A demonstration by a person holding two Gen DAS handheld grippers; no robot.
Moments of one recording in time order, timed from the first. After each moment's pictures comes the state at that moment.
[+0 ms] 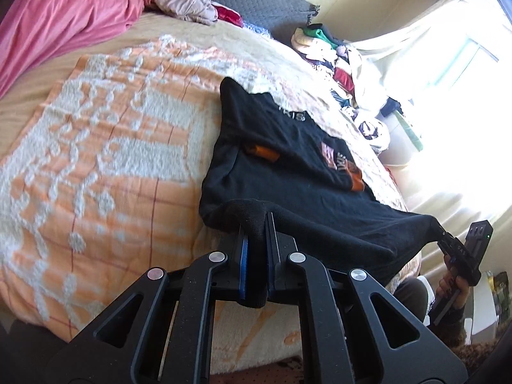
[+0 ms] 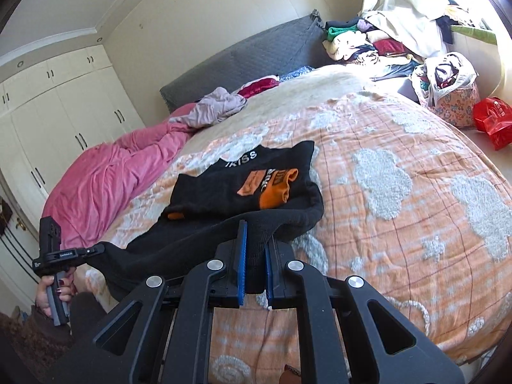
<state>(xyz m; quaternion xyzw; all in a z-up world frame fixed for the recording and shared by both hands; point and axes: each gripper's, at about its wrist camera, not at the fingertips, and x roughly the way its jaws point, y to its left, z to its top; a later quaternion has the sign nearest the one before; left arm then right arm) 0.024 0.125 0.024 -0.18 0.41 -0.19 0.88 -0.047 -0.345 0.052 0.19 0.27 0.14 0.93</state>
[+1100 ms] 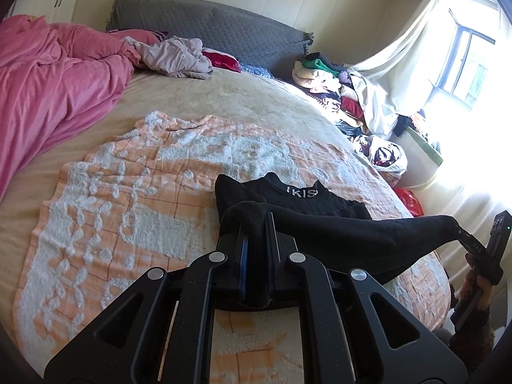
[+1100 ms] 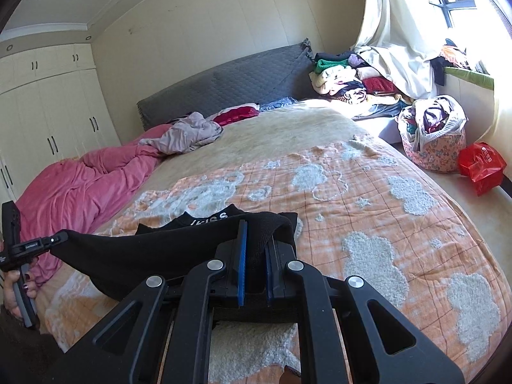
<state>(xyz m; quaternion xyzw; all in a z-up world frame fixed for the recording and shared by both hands) 0.133 0.105 0.086 -0.12 0.33 -0.16 0.92 0.074 -0.339 0.088 0.13 0.24 0.07 0.96</state>
